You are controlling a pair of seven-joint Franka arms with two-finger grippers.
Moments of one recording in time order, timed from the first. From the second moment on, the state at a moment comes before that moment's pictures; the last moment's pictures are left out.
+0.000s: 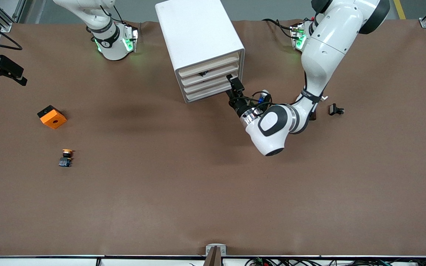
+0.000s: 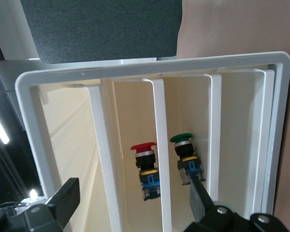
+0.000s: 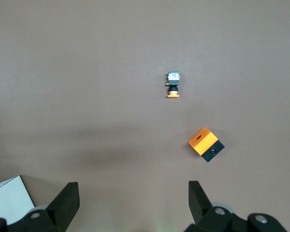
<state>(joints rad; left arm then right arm) -0.39 0.80 -0.18 -1.54 -0.94 1.33 -2.23 -0.09 -0.17 0.01 -1.72 -0.01 1.56 -0.03</state>
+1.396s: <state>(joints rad) -0.51 0.89 -0.18 -1.51 -0.97 1.34 -2.17 -0.09 -0.15 0.01 -1.71 -0.01 1.56 -0.03</state>
